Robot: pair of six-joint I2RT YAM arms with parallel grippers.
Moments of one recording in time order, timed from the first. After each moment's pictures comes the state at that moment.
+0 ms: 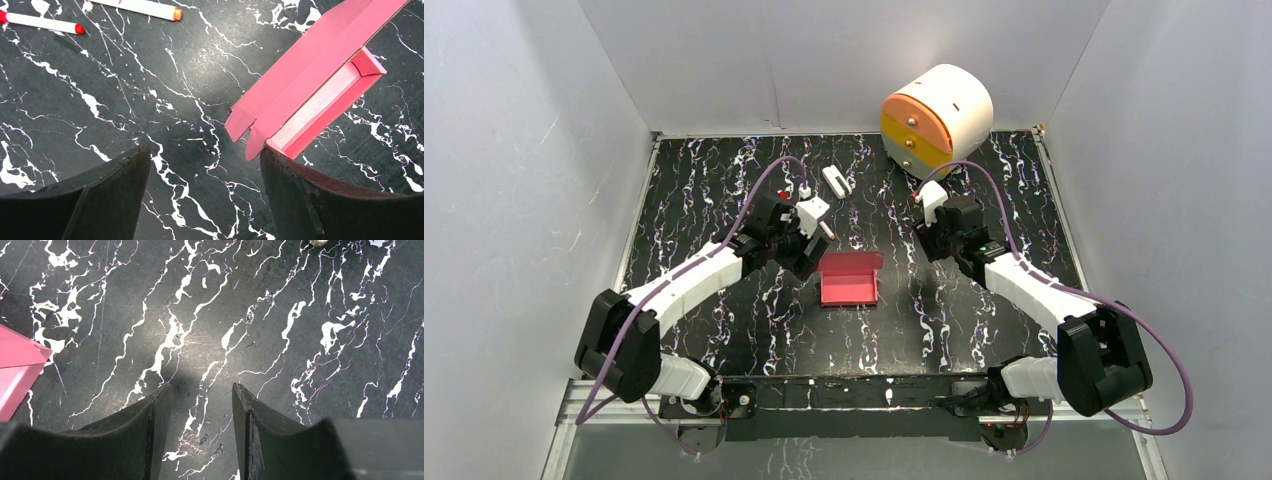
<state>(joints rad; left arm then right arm) -0.55 1.37 0.92 -0.38 0.14 0.18 0.43 1.29 0.74 -0.11 0.00 -0.24</state>
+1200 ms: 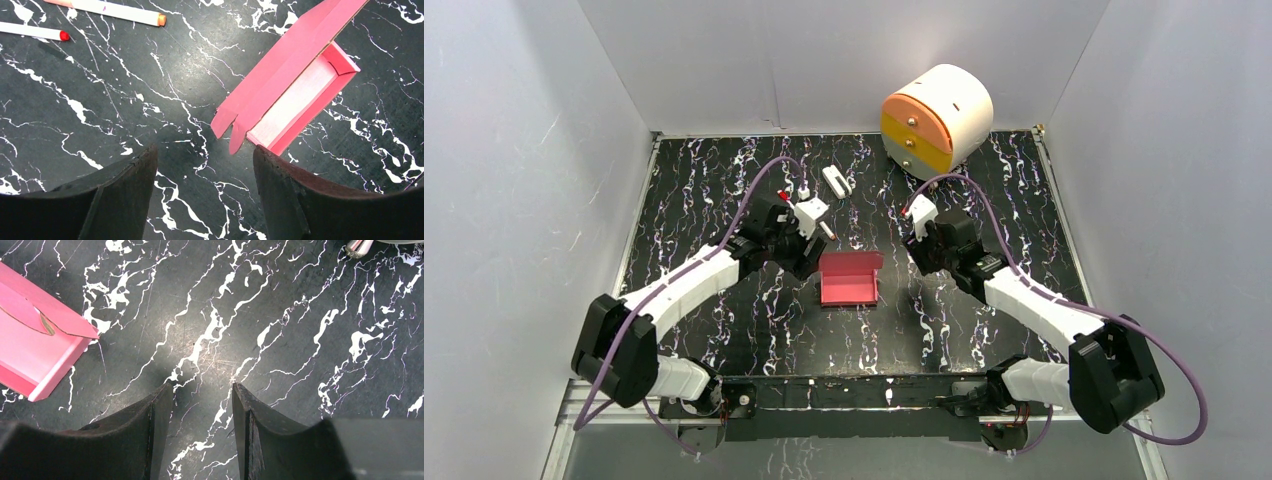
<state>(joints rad) -0.54 1.37 0.91 -0.36 0.22 0.17 0.53 1.21 0.67 -0.12 0.00 -0.24</state>
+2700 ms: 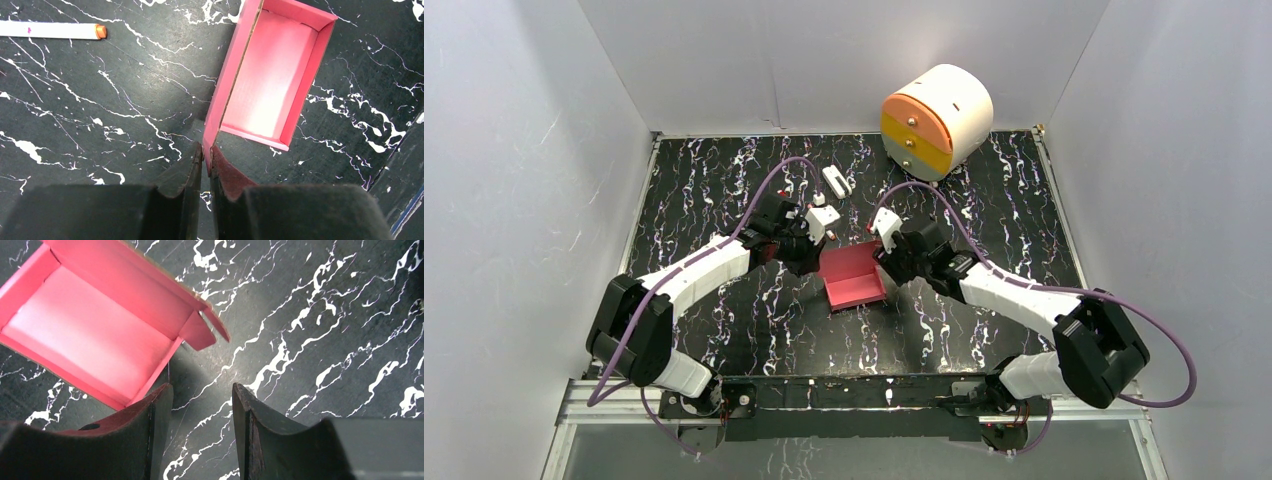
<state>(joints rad) -0.54 1.47 0.95 -0.39 0.40 0.28 0.72 1.32 0.73 -0.12 0.00 -0.24</state>
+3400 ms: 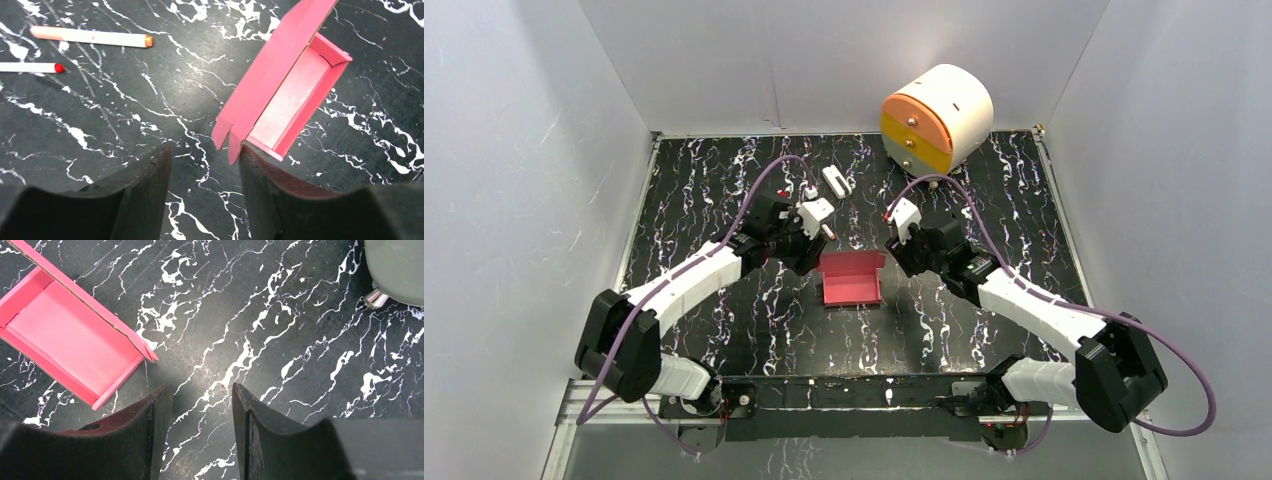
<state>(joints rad) -0.54 1.40 0.93 -0.35 0.30 0.27 0.66 1.21 0.72 -0.11 0.00 -0.24</state>
